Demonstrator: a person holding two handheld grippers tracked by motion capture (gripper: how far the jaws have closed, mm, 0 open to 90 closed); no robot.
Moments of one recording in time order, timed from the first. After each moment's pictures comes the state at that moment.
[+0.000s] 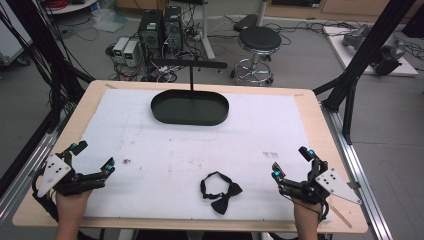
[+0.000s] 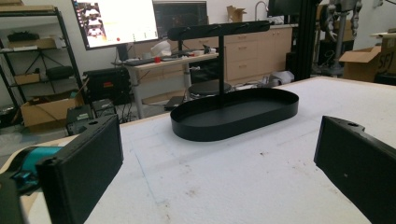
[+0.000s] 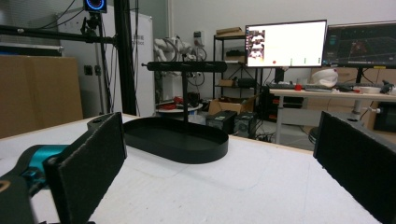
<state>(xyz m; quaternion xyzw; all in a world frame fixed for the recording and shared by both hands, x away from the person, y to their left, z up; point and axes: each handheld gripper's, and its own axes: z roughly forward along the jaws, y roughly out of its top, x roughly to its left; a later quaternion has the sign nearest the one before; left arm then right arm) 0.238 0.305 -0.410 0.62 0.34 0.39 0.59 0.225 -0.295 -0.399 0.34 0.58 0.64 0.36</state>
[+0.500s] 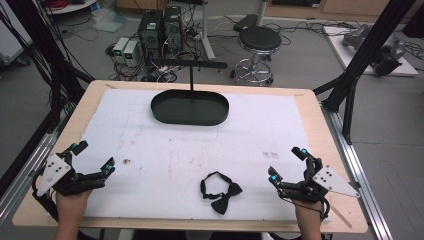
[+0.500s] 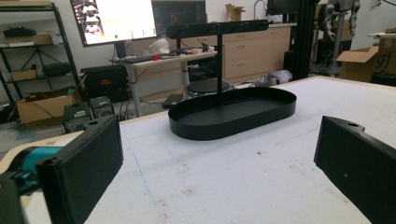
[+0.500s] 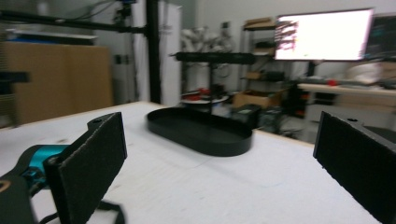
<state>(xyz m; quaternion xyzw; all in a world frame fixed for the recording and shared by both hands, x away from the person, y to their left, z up) 0.239 0.305 -0.408 0.62 0.34 0.39 0.59 0.229 -0.295 -0.397 0.30 0.63 0.65 0.31</state>
